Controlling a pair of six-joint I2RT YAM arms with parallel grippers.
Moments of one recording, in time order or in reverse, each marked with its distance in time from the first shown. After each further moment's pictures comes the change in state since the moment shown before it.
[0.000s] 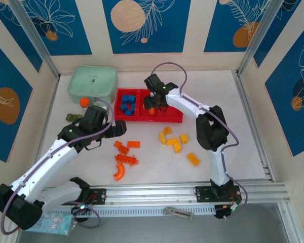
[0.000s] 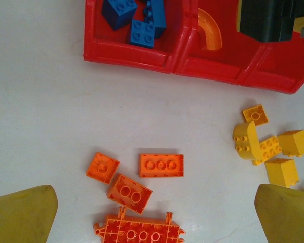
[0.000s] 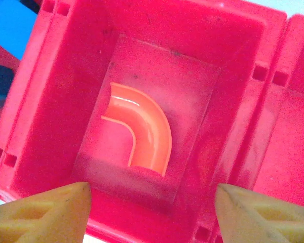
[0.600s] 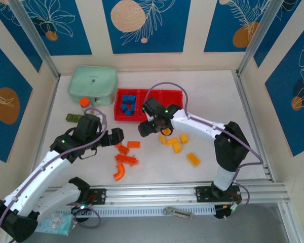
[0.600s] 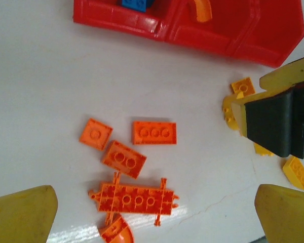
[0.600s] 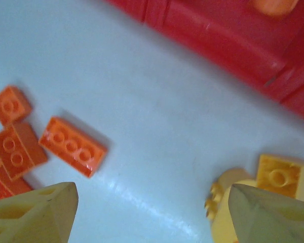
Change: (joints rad) left arm 0.002 -0.158 -0.103 -0.053 0.085 -0.025; right arm 0.213 -0.348 -0.448 0.048 -0.101 0.027
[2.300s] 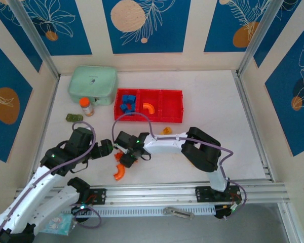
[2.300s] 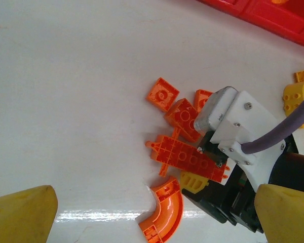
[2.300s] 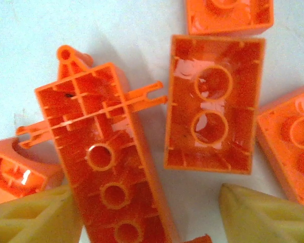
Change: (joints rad) left arm 0.000 -0.185 -0.079 -0.212 -0.133 -0.092; right arm 0.327 0.269 0.011 0.209 0.001 -0.214
